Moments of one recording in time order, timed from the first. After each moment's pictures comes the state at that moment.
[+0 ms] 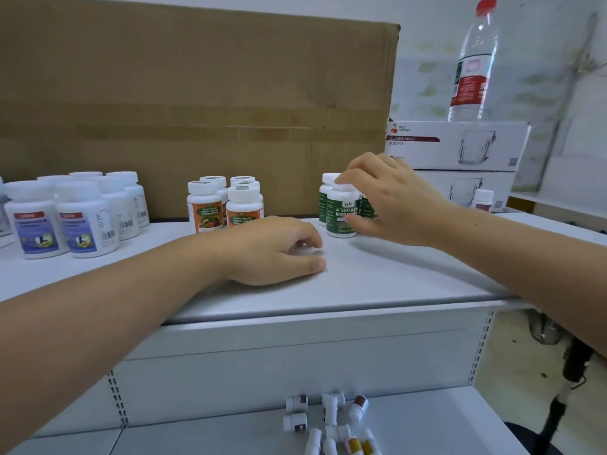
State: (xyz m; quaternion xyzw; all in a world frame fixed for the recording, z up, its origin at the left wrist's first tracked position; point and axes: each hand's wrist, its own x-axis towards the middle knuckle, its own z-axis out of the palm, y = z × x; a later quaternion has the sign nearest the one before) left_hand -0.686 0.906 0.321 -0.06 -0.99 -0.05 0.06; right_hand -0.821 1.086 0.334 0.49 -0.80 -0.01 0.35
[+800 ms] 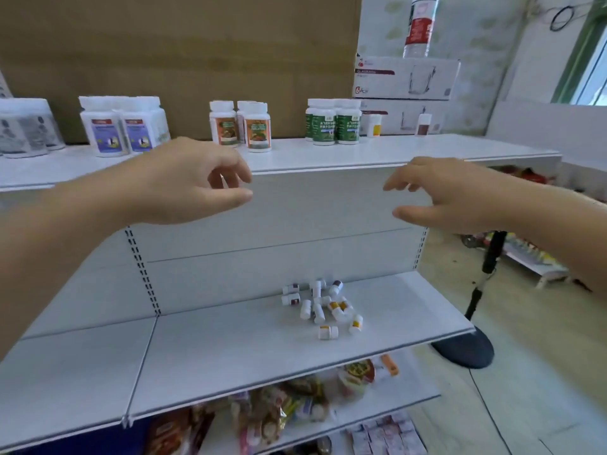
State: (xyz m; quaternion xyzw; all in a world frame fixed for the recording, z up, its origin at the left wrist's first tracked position) left_hand -0.483 0.880 0.299 -0.09 -0.97 -0.08 0.19; right_hand -0.604 1.204 0.289 0.37 -0.92 -0.02 0.13
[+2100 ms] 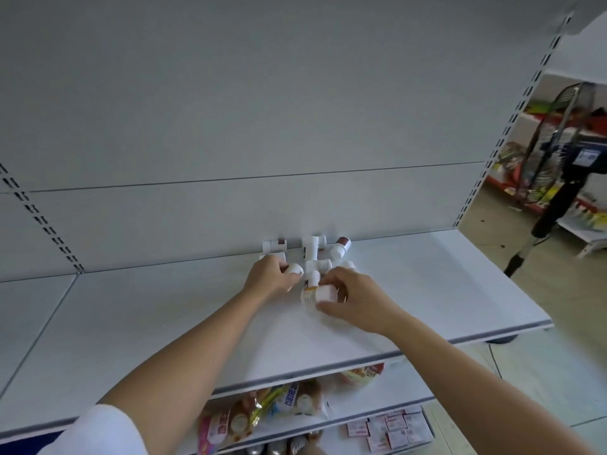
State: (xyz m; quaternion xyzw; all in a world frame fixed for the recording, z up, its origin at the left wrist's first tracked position) left_hand -0.765 0.918 -0.143 0.21 -0.90 -0.38 0.03; right_hand -0.777 1.116 -0.112 0.31 -0.89 0.32 -0.12
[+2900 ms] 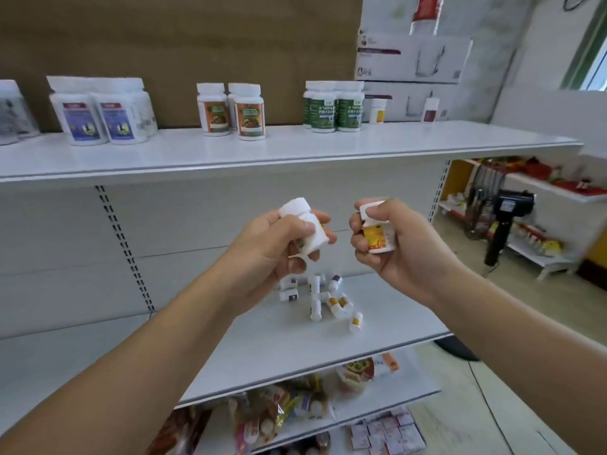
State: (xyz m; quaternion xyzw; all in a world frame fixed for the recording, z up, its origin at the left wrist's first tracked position) left_hand -0.518 0.967 0.201 -0.06 -0.66 -0.75 0.05; right_hand -0.581 1.141 0.207 0.16 -0.53 0.81 -0.19
